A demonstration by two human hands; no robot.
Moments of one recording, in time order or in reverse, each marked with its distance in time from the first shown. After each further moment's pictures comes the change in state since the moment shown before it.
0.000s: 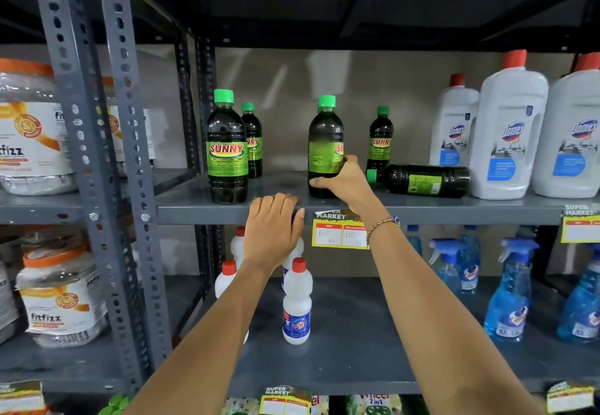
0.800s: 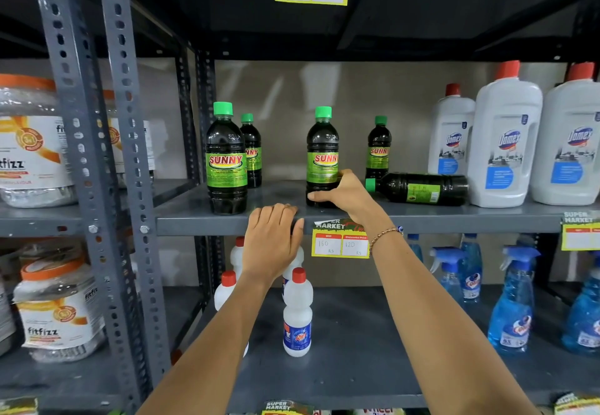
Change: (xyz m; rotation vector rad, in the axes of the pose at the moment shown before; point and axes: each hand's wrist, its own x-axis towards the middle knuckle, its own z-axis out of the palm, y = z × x) left_hand -0.001 -0.001 0.001 -0.004 0.007 0.009; right_hand -0.010 -0.006 -0.006 0.017 -0.129 0.019
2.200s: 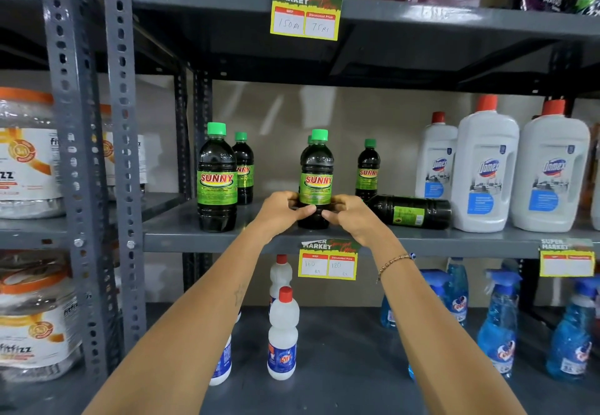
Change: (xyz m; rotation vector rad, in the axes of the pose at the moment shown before) left_hand 0.098 0.007 -0.002 -0.999 -0.600 -0.551; right_hand -0.005 0.008 -0.030 0.088 -0.103 0.036
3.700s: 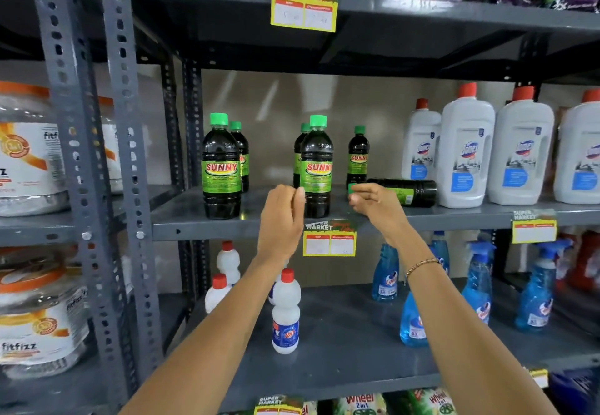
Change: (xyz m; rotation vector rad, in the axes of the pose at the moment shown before) left_hand -0.074 -0.002 0.021 0.165 0.473 0.505; right_hand -0.051 0.016 -0.027 -0.027 0.292 -0.136
